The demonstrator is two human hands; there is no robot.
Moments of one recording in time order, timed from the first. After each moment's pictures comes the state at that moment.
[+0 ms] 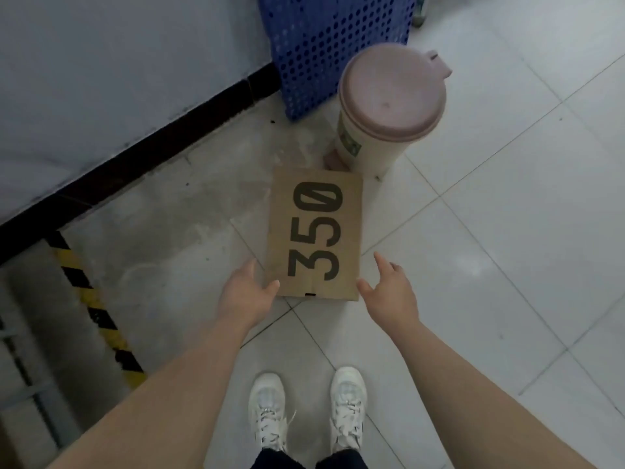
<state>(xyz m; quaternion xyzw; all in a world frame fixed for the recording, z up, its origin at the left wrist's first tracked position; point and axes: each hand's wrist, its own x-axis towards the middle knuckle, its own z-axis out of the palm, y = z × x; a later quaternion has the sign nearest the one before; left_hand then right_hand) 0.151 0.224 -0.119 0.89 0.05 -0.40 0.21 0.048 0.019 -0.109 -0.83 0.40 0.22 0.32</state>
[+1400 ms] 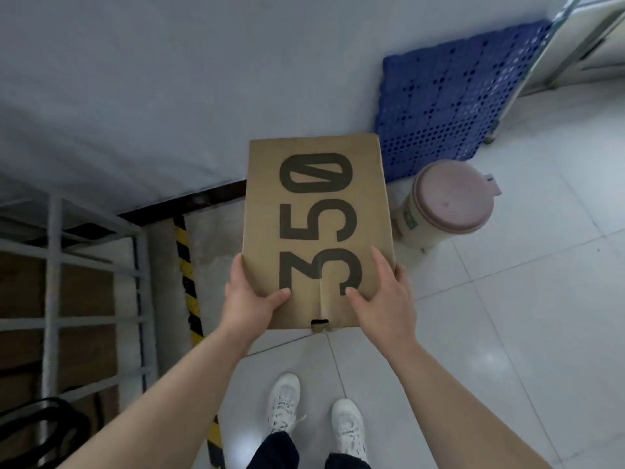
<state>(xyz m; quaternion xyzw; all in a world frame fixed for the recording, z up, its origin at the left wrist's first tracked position) 0.127 0.323 0.123 0.80 0.27 -0.23 0.48 0.098 0.121 0.112 -0.90 0.23 0.11 0.36</state>
